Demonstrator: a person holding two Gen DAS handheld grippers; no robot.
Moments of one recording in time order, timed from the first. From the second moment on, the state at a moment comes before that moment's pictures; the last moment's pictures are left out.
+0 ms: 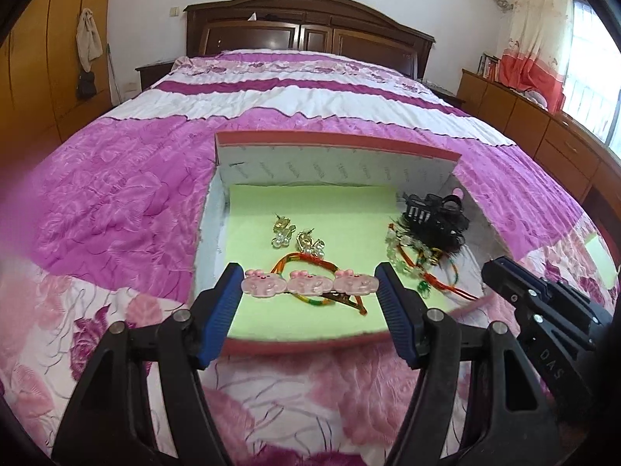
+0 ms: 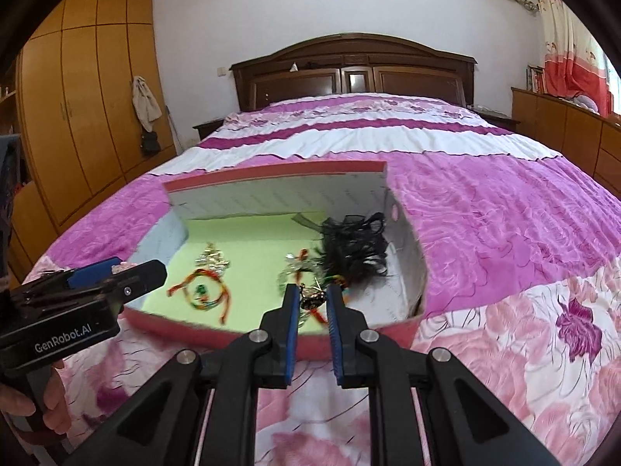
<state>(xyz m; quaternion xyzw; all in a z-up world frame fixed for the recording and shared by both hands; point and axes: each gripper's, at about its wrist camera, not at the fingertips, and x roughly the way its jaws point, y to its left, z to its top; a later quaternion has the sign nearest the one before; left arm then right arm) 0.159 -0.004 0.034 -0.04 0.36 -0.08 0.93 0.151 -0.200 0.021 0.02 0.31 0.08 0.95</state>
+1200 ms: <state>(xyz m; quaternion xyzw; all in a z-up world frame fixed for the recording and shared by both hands) 0.151 -0.006 0.020 -0.05 0.33 -0.07 0.94 0.146 -0.217 0.010 0.07 0.28 0.08 0.95</state>
